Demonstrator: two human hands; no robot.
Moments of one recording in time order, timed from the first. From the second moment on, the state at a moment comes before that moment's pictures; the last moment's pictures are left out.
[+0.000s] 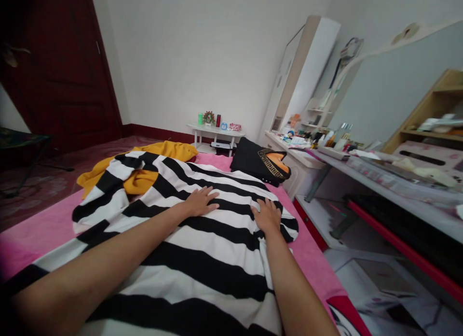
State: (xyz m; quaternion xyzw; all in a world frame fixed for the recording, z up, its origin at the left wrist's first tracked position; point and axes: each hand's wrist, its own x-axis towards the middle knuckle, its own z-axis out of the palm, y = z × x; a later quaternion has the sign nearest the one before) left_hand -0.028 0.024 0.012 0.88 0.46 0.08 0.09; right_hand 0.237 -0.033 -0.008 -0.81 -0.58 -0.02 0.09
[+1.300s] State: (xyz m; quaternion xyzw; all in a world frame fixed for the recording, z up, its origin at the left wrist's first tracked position) left_hand -0.028 0.037 -0.021 0.86 0.48 0.17 0.03; right_hand 0.282 0.055 0.033 -0.81 -0.51 0.07 0.27
